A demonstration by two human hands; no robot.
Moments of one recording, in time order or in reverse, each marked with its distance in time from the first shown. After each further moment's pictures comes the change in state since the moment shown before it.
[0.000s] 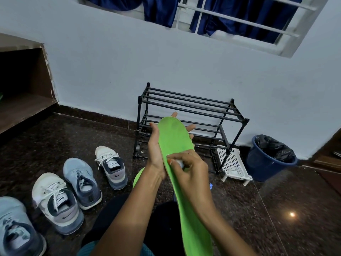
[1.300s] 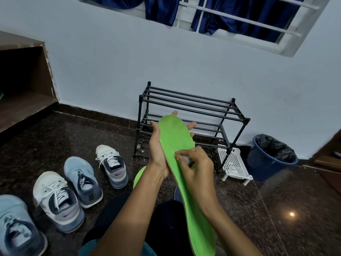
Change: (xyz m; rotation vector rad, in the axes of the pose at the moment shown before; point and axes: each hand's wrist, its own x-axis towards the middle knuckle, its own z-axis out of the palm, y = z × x) left_hand -0.001 0.000 0.000 0.031 0.002 0.030; right_hand 0.004 0.008 -0.006 -0.112 0.058 -0.051
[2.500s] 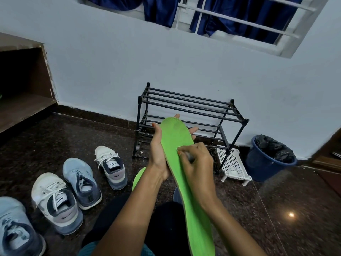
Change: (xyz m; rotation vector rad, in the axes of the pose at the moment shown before) left_hand -0.002 0.000 0.006 0.070 0.083 -0.068; right_hand 0.010 0.005 -0.001 -0.076 0.032 -0.030
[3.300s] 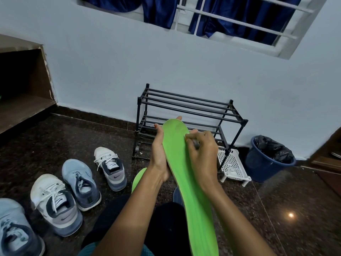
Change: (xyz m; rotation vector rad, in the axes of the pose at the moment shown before) left_hand 0.000 -0.002 0.001 0.070 -0.002 0.027; right_hand 0.027 0.005 -0.002 -0.016 0.100 0.018
